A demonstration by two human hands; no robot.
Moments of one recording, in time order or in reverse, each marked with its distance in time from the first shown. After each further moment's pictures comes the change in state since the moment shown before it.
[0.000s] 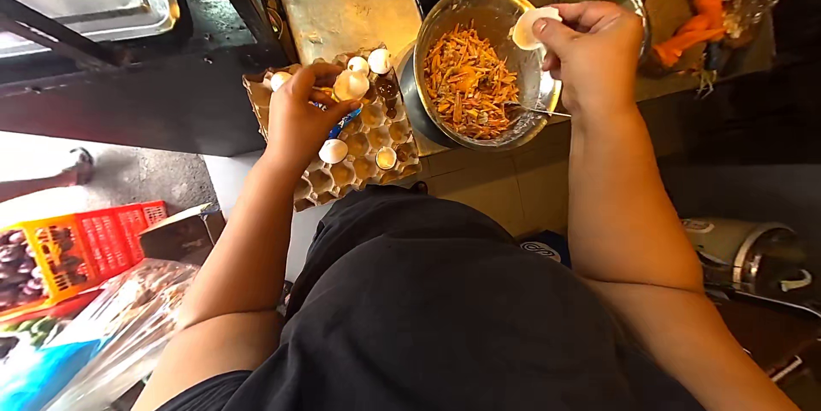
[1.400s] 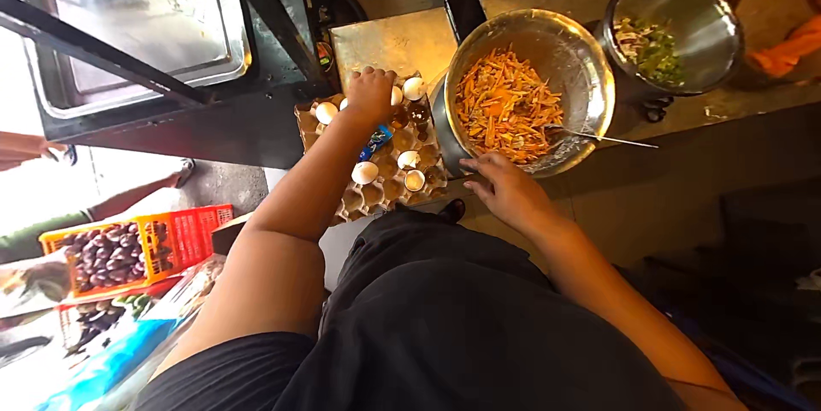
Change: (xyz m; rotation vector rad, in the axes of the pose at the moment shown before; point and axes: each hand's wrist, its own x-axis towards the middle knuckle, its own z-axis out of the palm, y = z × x) left_hand 0.122 -0.032 0.059 0.788 -0.423 -0.116; right_hand -0.103 0.062 0.057 -0.511 -0.609 -0.199
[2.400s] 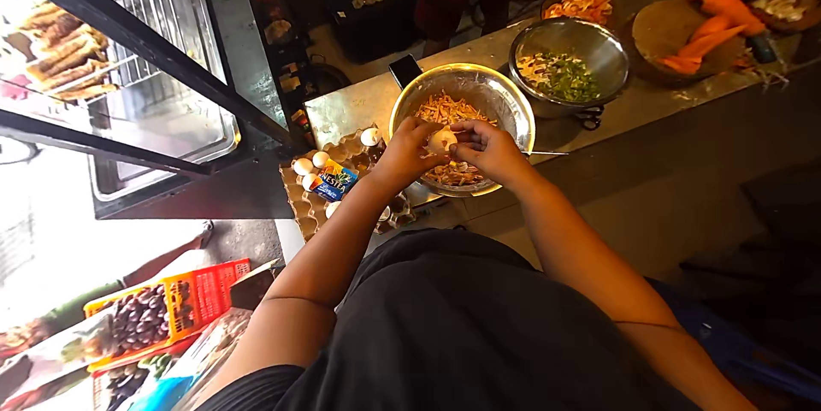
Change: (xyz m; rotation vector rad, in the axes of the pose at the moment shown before) left_hand -0.048 0.170 -0.031 -0.590 0.160 0.400; right_hand 0.024 0.061 -0.090 0.787 0.196 0.070
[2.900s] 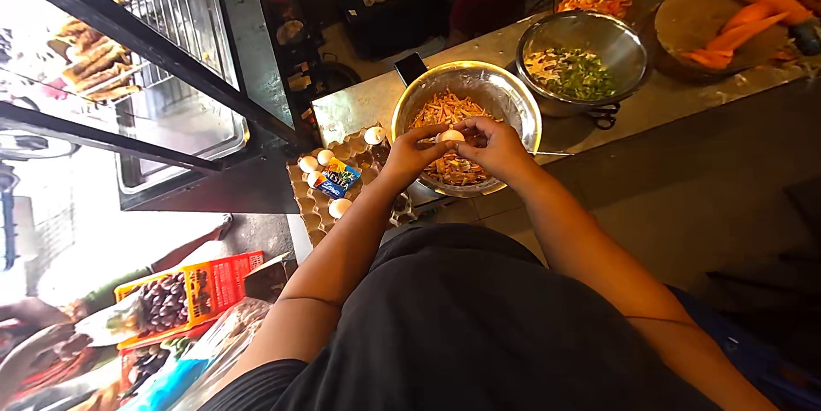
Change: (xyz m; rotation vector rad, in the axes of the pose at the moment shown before) left_hand 0.002 0.009 0.021 -0.587 0.061 -0.331; right_hand 0.007 0.010 -0.011 -0.124 0.024 -0.056
